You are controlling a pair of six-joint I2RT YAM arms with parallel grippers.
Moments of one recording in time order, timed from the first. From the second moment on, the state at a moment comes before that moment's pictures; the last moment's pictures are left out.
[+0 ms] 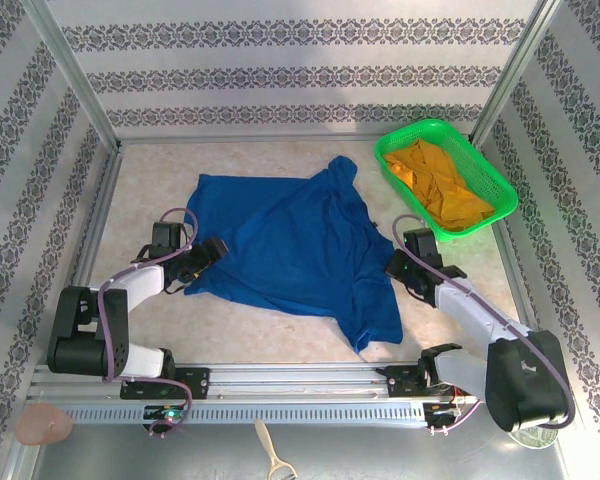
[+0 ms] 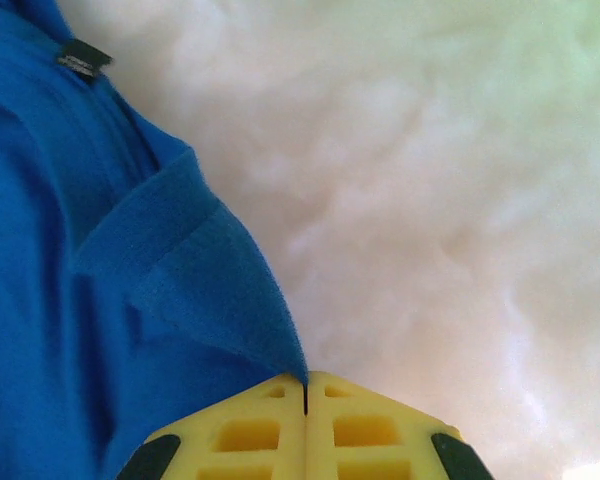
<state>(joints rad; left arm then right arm) 0.00 1.39 0.53 -0.07 0.38 -0.66 0.19 1.11 0.47 -0.32 0.04 0.73</state>
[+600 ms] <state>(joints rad) 0.07 1.62 1.24 -0.36 0.28 -0.54 0.22 1.00 0.56 -0.31 0.08 0.81</state>
